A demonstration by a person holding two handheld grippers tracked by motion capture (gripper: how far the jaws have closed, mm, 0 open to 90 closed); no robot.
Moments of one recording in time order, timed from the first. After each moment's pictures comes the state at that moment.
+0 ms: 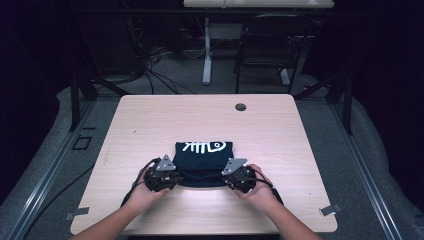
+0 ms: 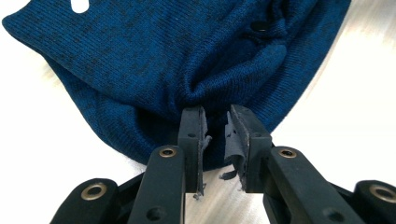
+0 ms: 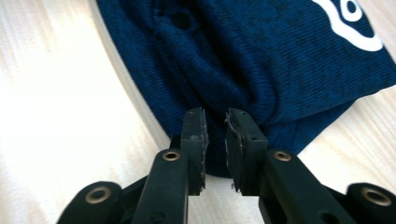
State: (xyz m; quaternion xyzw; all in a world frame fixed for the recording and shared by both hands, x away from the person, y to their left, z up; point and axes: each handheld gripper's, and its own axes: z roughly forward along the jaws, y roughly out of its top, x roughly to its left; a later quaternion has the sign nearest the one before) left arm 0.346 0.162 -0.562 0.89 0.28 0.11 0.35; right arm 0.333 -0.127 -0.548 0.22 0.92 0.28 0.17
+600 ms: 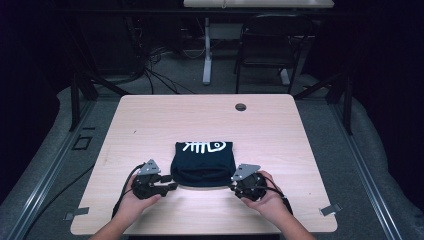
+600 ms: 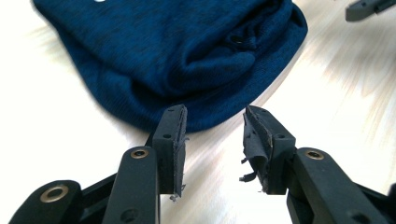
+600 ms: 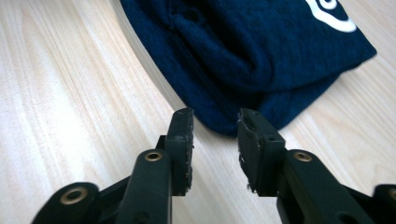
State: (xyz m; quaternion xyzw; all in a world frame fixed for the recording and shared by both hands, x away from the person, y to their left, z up) left arm 0.319 0.198 -0.559 0.83 0.35 0.07 0.43; right arm 0.303 -0.151 -0.535 0.25 0.90 0.31 0.17
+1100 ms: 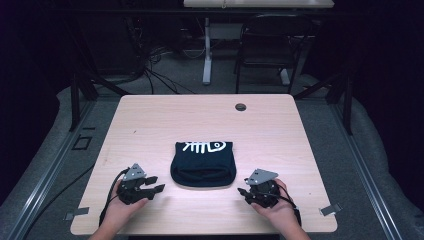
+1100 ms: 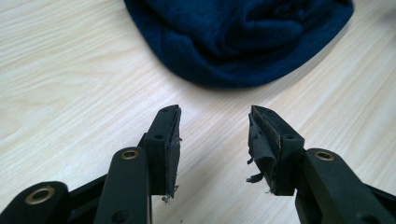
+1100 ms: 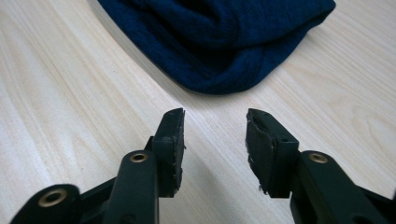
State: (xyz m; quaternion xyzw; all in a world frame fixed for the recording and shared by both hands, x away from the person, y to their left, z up) left arm 0.308 0.229 -0.563 0.83 0.37 0.12 0.40; right arm 0.287 -0.183 -0.547 0.31 0.87 0.33 0.19
